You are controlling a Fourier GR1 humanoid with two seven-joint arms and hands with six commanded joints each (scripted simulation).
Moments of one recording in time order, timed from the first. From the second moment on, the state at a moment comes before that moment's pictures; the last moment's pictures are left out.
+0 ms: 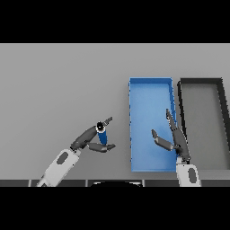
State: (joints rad) left arm -0.19 0.26 -0.56 -1.38 0.03 -0.14 -0.10; right arm 0.15 -0.17 0.08 -1.72 0.12 0.10 -0.05
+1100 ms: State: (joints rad) left arm -0.23 0.12 -0.58 -1.50 0.11 -0.15 -0.16; right arm 0.11 -0.18 0.08 -1.67 0.16 0.10 -0.06
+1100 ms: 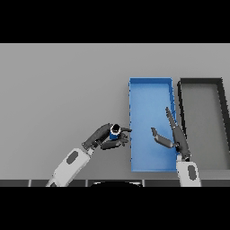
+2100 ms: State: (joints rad) left arm -0.27 0.13 -0.59 -1.59 0.13 -0.16 0.01; right arm 0.04 -0.23 0.04 -1.69 -0.10 0.31 -0.10
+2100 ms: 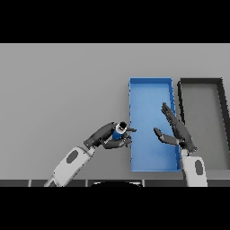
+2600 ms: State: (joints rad) left arm -0.29 0.12 -0.59 -1.57 0.11 -0.17 0.00; right arm -0.18 -0.41 0.13 -1.91 -0.54 0.57 0.21
